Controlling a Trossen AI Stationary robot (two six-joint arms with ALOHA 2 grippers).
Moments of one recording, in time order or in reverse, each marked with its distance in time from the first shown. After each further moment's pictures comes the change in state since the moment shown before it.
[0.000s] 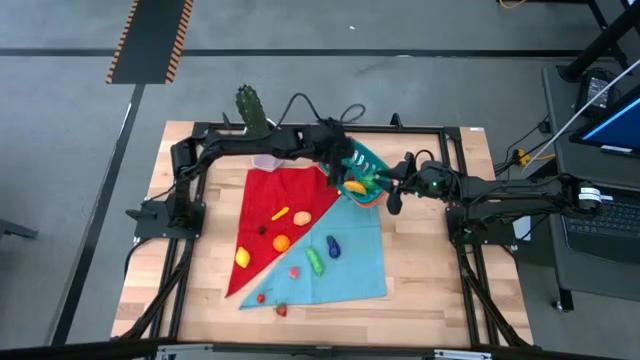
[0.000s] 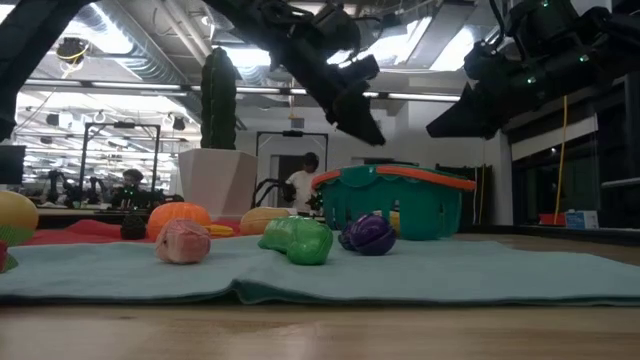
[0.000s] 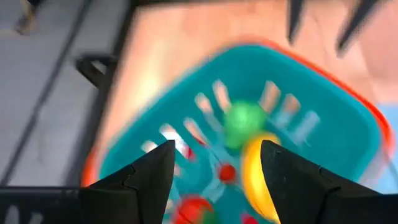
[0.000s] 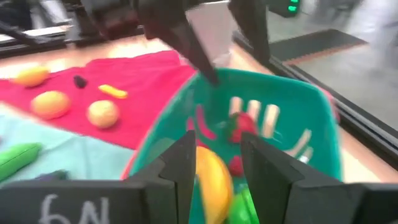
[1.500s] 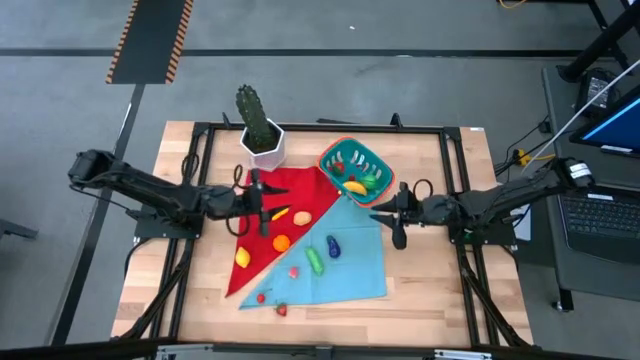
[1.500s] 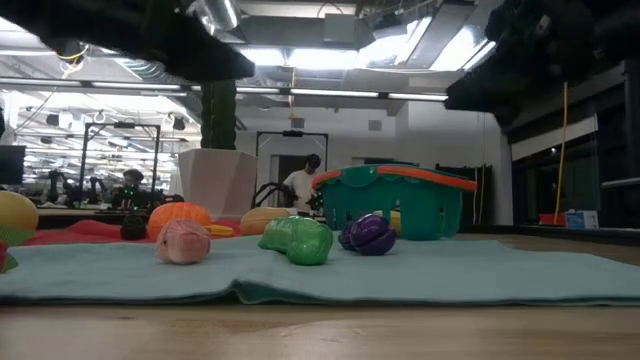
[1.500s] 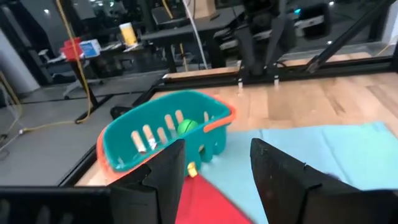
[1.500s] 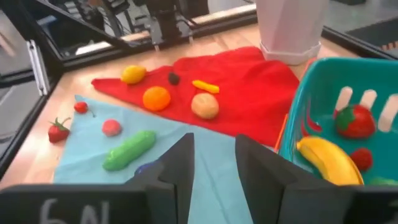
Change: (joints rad) left arm -0.485 -0.927 -1.172 0.792 -0.496 -0.188; right arm 0.472 0.019 0.035 -0.035 0.231 0.259
